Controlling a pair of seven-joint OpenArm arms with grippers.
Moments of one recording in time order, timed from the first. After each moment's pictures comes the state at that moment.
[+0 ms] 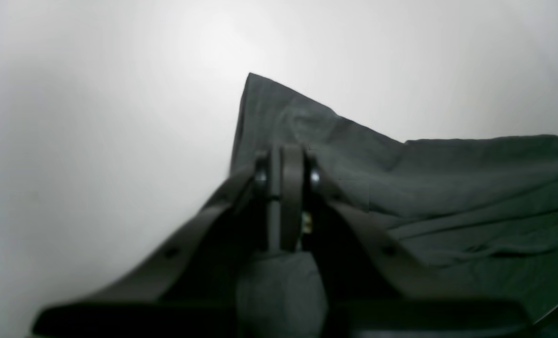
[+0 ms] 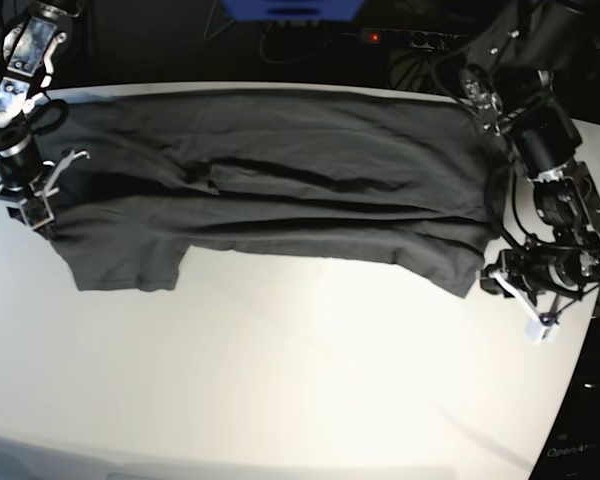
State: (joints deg) left arm -20.9 -9.9 -32.9 72.1 -21.8 -39.1 76.1; right arm -16.9 9.9 36.3 99.9 -27.3 41.4 -2.2
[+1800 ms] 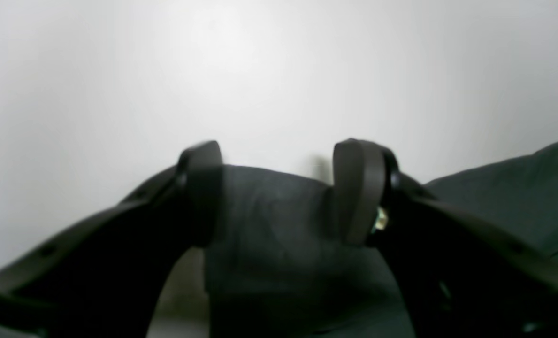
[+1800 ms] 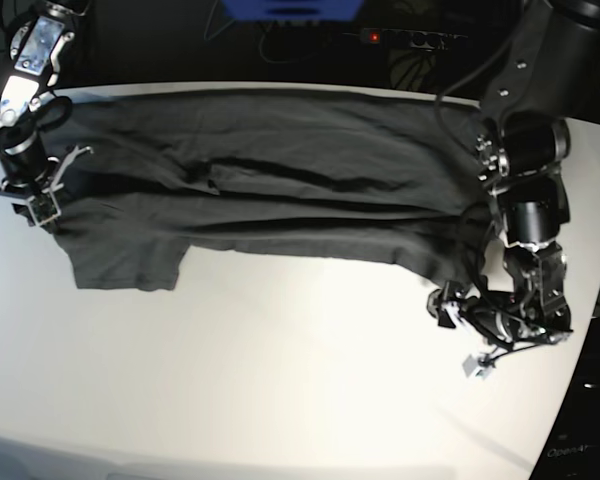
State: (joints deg) left arm -35.7 -11.0 -16.1 44.7 -6.6 -39.1 61.2; right arm -16.7 8.3 36.4 99.9 -31.8 41.4 -2.1
